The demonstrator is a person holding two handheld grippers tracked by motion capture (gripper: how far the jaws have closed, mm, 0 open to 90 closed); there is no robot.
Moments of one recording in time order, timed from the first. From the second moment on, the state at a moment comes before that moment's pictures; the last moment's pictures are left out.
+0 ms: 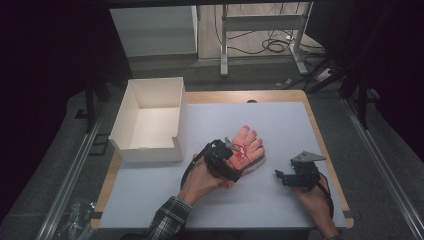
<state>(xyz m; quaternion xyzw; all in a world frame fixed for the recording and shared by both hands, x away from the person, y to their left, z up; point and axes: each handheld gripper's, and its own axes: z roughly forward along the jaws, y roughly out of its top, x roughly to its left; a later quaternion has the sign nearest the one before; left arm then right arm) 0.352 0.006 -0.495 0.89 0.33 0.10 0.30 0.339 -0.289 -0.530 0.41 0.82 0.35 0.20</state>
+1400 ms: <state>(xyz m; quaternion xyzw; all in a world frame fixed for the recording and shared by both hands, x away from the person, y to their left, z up) 0.354 0.020 -0.487 0.89 0.35 0.08 0.28 0.339 -0.289 -0.530 0.41 0.82 0.35 0.20</state>
